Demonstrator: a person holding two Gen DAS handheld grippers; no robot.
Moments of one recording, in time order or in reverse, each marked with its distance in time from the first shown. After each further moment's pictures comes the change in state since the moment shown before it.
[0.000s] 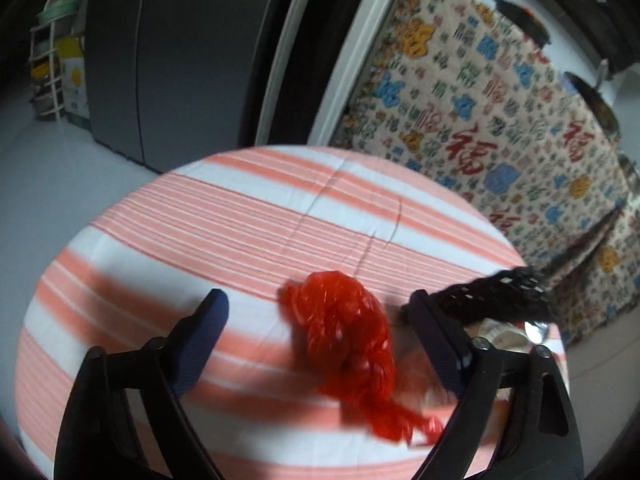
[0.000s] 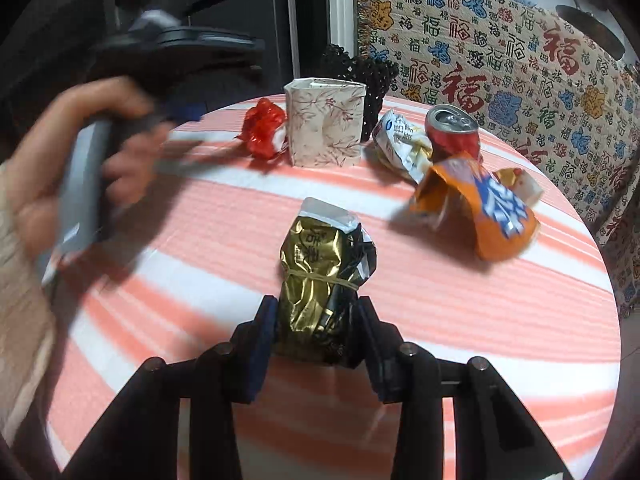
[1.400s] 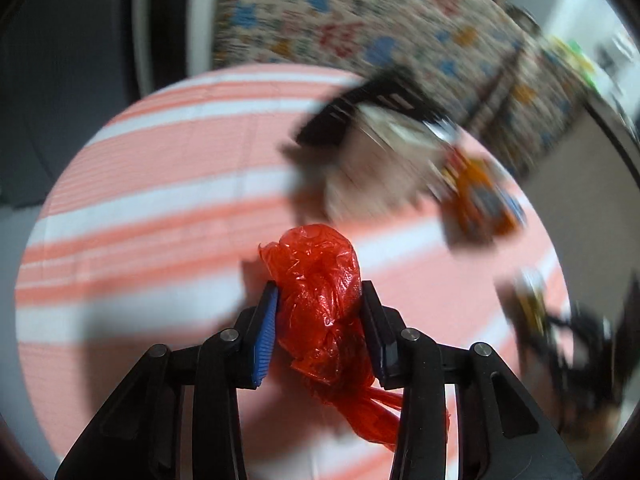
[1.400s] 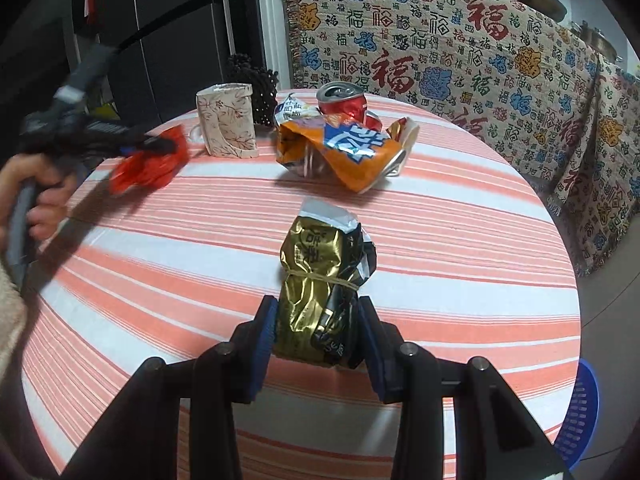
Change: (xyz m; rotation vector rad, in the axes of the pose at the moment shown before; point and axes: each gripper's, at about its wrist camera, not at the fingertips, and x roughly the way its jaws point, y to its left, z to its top) left arm -0.053 -0.001 -0.077 0.486 0.243 -0.268; right arm -0.031 -0.058 -0.046 0.127 -0.009 -0.103
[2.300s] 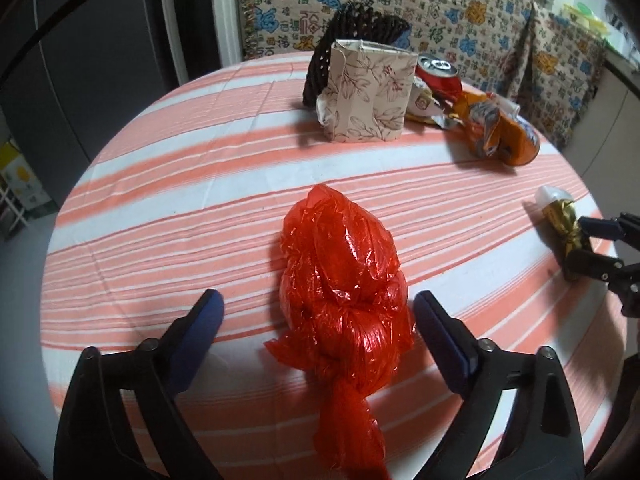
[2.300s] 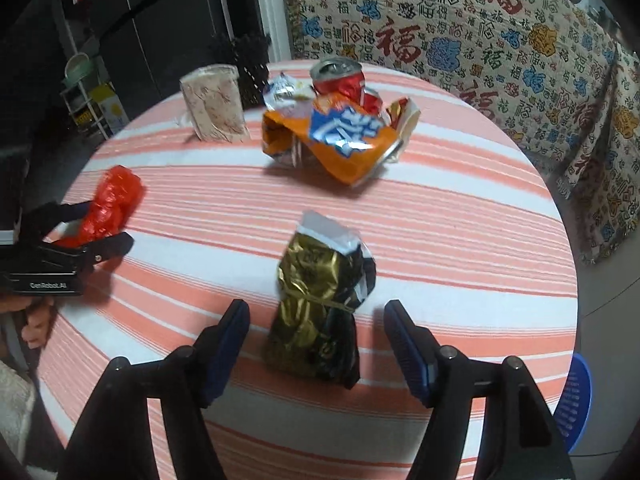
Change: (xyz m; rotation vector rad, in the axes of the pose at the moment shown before) left arm -0.008 -0.026 -0.072 0.011 -0.063 0.215; right arm 0.006 -0.012 0.029 0.008 0.153 0.031
